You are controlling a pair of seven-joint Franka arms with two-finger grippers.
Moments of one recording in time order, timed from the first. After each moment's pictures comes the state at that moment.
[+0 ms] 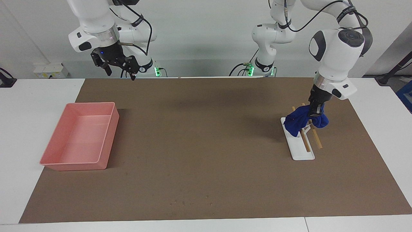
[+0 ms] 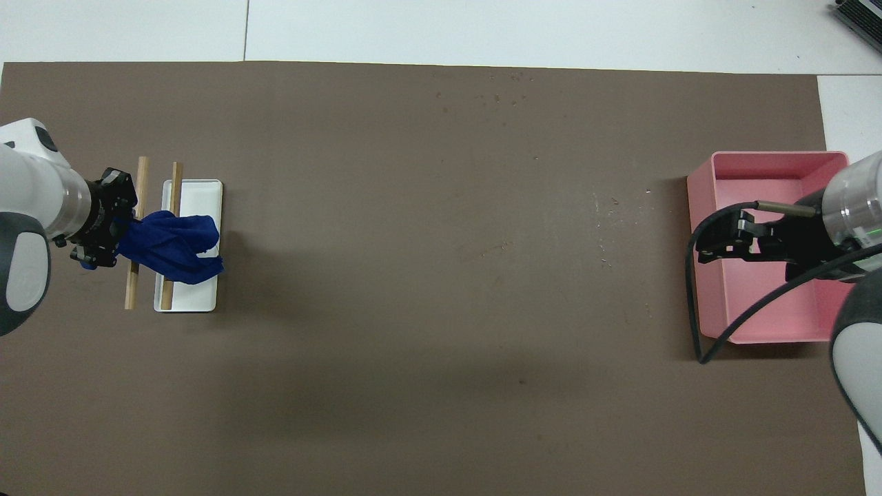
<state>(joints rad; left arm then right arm) -0.13 0.02 0.03 -1.82 0.01 1.95 -1.28 0.06 -0.04 0.09 -1.55 0.00 1.46 0.41</state>
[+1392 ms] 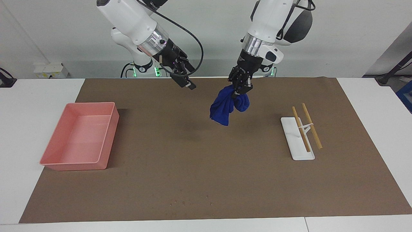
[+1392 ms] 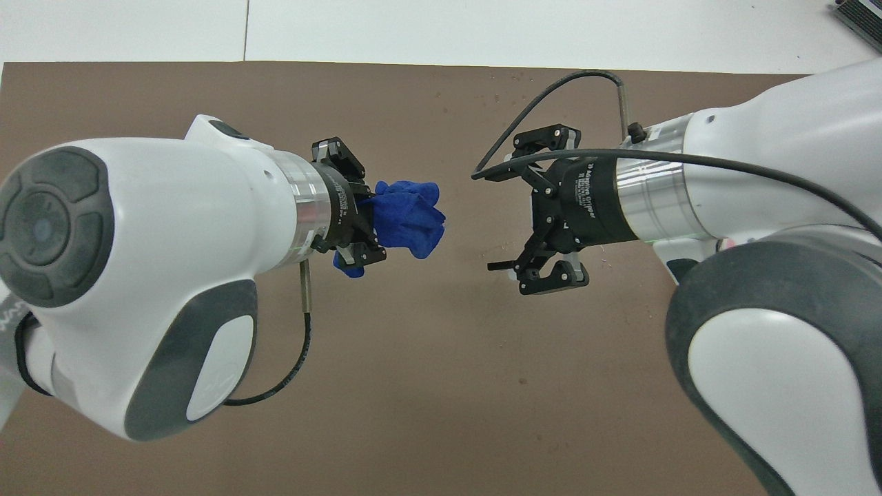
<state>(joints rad) -0.43 0.02 -0.13 -1.67 -0.16 2.08 -2.19 0.27 0.08 0.10 -1.57 0.61 1.87 1.81</state>
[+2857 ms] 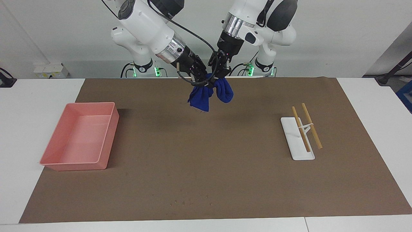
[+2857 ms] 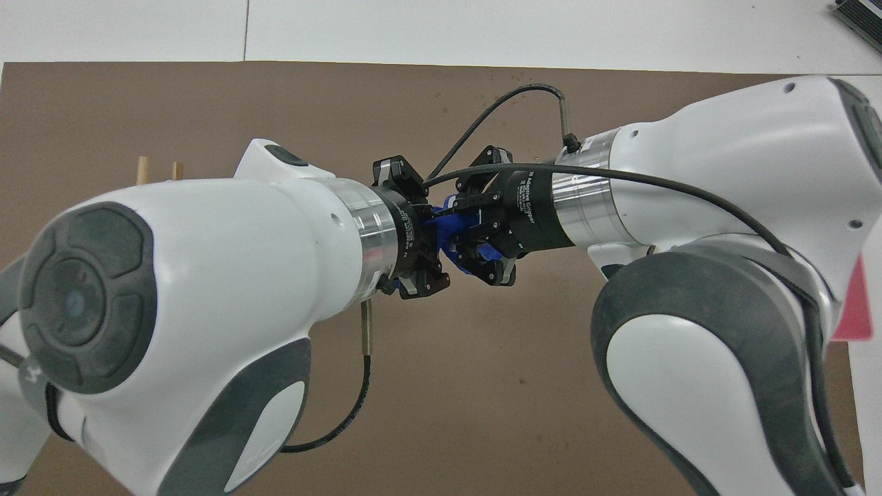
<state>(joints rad) -0.43 0.02 -0.22 -1.60 -0.19 2.08 -2.26 0.33 0.10 0.09 -1.58 0.64 1.94 1.84</state>
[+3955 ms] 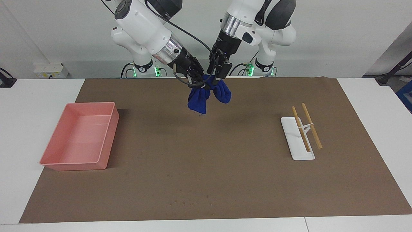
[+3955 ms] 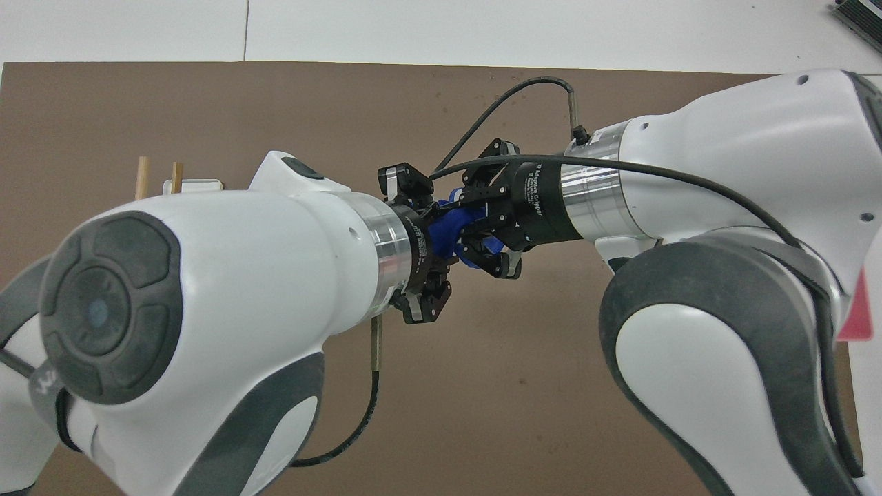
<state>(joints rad) -0.40 0.01 -0.22 -1.60 -0.19 2.03 -2.23 0.32 0.11 0.08 -1.56 0.60 1.91 1.84</state>
